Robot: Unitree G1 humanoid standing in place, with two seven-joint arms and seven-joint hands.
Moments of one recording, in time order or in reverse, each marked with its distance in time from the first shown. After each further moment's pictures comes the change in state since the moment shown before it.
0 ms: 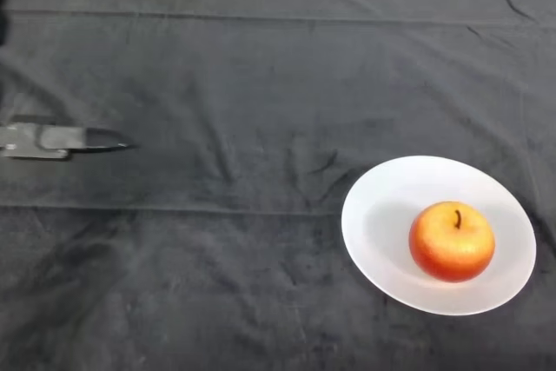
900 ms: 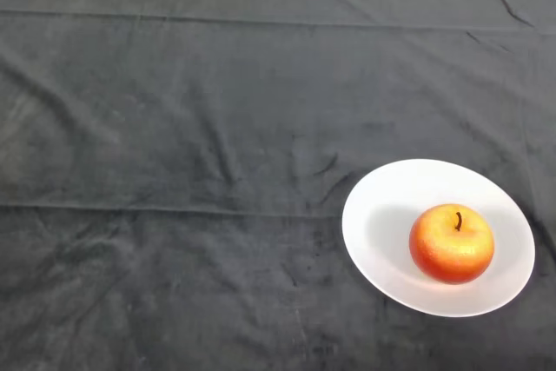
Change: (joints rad) left arm 0.057 -0.011 0.314 0.289 0.127 -0.053 0.076; right arm 0.000 0.000 0.000 0.000 0.000 0.000 0.000
